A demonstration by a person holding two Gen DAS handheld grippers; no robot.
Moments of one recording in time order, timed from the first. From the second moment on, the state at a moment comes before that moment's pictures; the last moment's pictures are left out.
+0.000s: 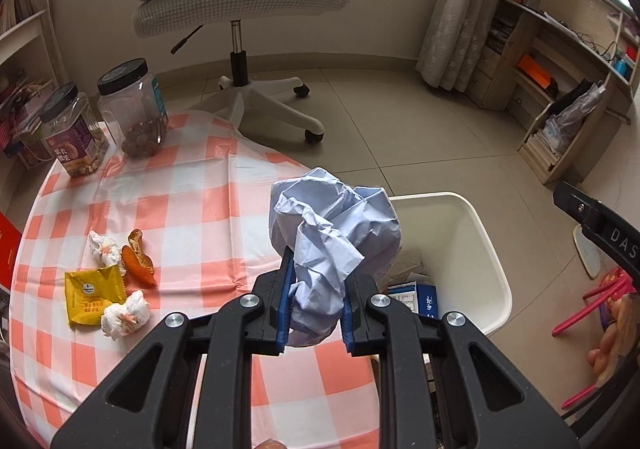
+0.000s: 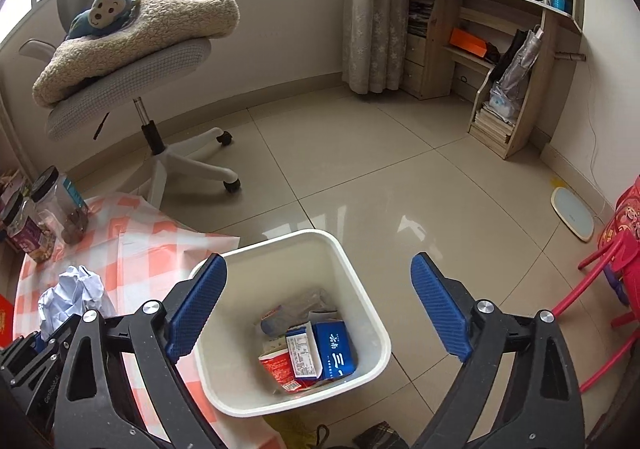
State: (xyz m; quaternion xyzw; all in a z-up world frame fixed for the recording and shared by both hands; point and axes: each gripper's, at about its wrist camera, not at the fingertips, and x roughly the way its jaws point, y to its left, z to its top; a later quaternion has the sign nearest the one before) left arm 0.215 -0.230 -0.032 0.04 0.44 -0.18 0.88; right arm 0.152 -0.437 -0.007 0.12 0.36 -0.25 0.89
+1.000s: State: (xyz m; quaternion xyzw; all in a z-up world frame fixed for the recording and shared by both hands) left arm 0.197 -0.275 -0.015 0.05 0.39 -0.19 0.90; right arm 0.125 -0.451 0.000 0.08 0.33 -0.30 0.89
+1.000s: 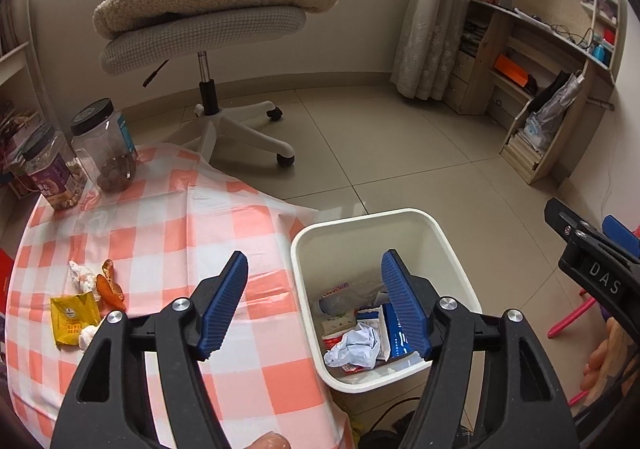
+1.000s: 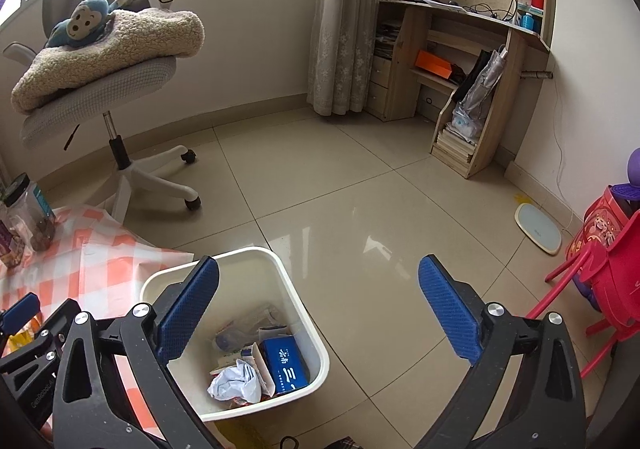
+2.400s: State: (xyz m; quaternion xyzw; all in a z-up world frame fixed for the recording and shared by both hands) left arm 0.319 -0.005 -0.107 0.16 0.55 -0.08 0.82; right arm 0.232 -0.222 -0.031 0.07 0.43 -0.07 0.90
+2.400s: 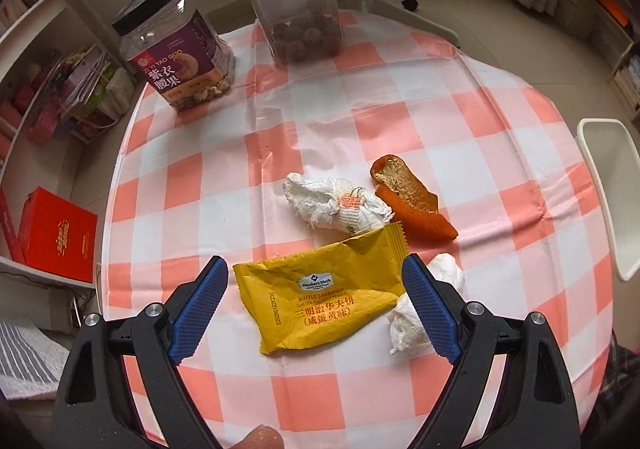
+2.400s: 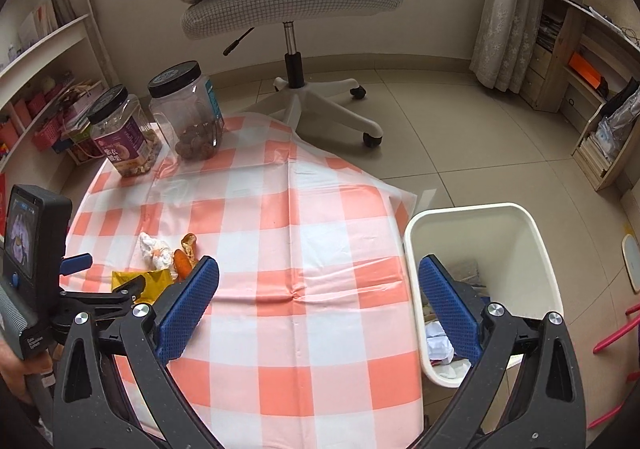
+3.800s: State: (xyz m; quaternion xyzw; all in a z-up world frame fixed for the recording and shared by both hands) left arm 0.209 0.011 -0.171 0.09 0.66 -0.12 0.73; right arm 0.267 -0.171 -0.118 0.20 0.56 -0.02 0.80
